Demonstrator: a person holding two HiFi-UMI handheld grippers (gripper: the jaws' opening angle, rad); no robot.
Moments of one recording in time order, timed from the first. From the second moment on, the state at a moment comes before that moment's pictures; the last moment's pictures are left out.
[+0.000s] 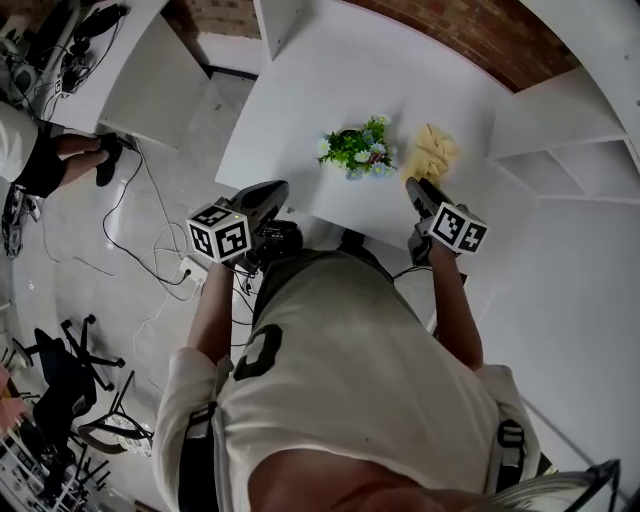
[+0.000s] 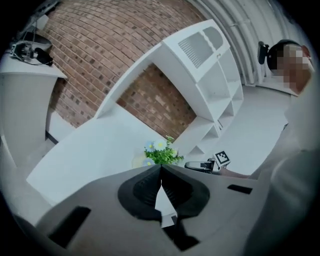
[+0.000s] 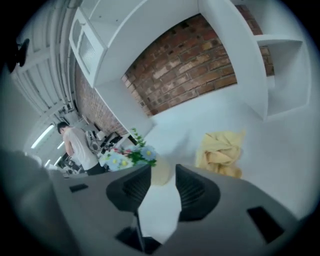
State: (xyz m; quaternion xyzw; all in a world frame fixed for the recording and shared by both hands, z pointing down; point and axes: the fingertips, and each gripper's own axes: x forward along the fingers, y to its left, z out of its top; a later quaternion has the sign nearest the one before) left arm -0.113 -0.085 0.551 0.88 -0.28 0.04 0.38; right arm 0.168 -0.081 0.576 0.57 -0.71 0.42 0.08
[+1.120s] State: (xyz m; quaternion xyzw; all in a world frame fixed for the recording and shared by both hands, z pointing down) left arm -0.105 0.012 0.517 0.92 -0.16 0.08 0.35; right arm -0.043 0.046 0.492 0.33 -0.85 0.41 0.02
